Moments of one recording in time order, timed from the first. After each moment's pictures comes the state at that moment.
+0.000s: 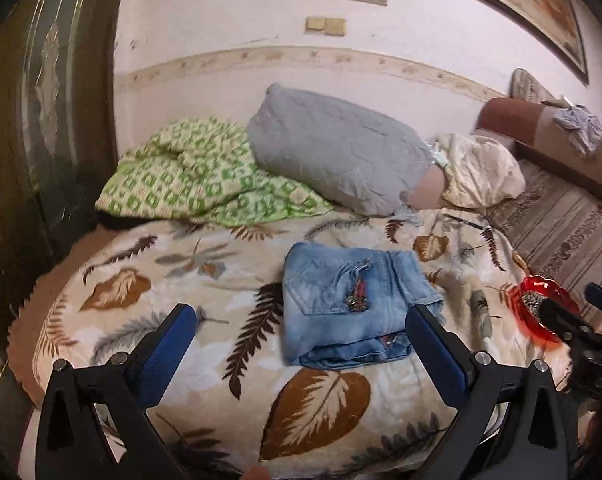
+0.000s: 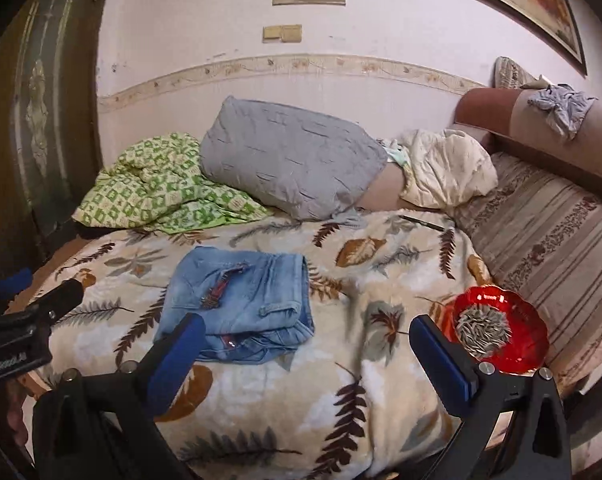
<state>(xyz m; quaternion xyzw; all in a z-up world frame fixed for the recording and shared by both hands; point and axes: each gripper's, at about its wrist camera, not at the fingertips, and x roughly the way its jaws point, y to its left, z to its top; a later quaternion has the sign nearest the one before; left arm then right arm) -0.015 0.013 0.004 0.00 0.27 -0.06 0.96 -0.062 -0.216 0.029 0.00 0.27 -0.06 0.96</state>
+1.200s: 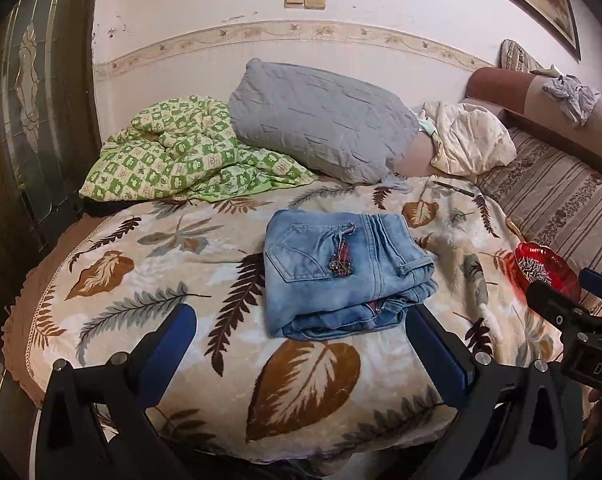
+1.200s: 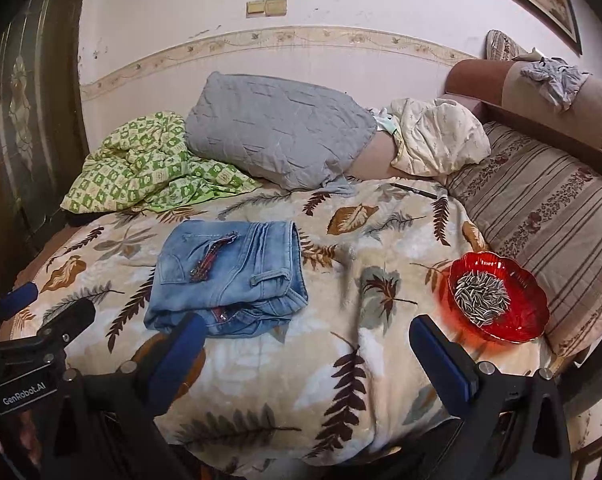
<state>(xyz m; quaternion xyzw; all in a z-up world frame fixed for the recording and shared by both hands) -0.019 -0.009 -0.017 0.02 0.30 -0.09 0.95 -0.060 -0.218 0.012 0.02 0.32 -0.08 0.94</state>
